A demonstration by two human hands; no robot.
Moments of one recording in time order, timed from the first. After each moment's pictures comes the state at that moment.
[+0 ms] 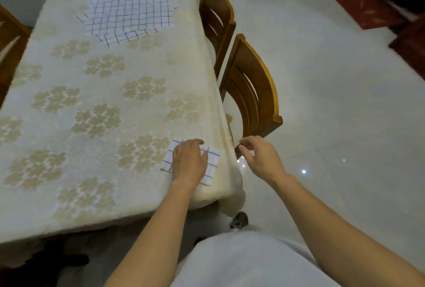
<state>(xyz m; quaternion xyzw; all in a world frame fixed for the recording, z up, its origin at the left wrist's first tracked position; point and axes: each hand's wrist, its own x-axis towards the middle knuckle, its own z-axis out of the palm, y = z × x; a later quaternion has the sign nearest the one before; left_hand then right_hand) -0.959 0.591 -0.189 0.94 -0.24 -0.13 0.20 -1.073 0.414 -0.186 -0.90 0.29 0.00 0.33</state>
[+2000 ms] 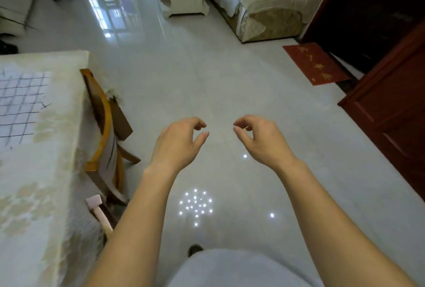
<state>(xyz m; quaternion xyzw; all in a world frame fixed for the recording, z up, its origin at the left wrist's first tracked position) -0.688 -0.064 -0.078 0.88 -0.38 -0.10 0.27 -0.824 -0.243 -0.064 -0.93 0.24 -0.10 0.25</state>
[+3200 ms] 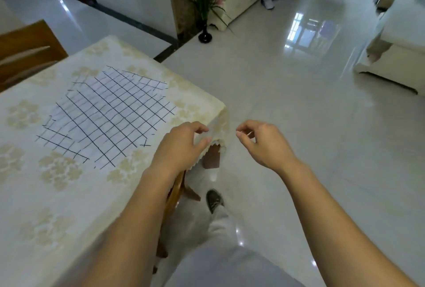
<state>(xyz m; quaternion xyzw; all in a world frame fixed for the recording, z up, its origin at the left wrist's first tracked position) -0.240 -0.067 -0.066 0.95 0.07 -0.04 0.29 -0.172 -0.284 -0.085 -0.93 -0.20 0.07 0.29</state>
